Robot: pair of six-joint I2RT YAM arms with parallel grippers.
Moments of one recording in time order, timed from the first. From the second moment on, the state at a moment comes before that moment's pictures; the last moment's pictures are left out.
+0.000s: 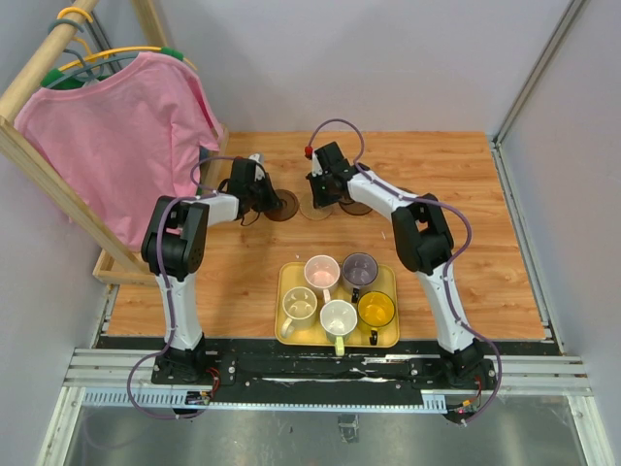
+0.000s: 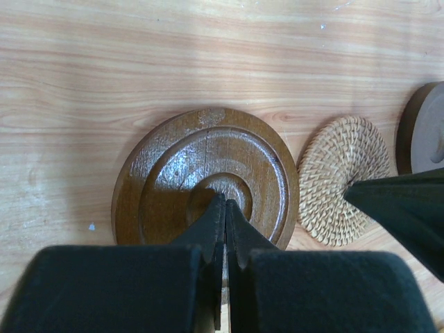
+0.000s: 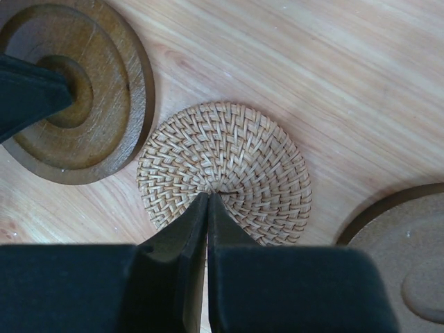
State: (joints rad) left arm -0.24 2.03 1.21 0.13 0.21 -0.48; right arm 0.55 2.36 1.92 -0.47 -0.15 0.14
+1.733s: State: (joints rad) left arm -0.25 1.77 1.03 0.27 0.31 -0.48; right arm 0.40 2.15 1.84 -0.54 0.05 0.13
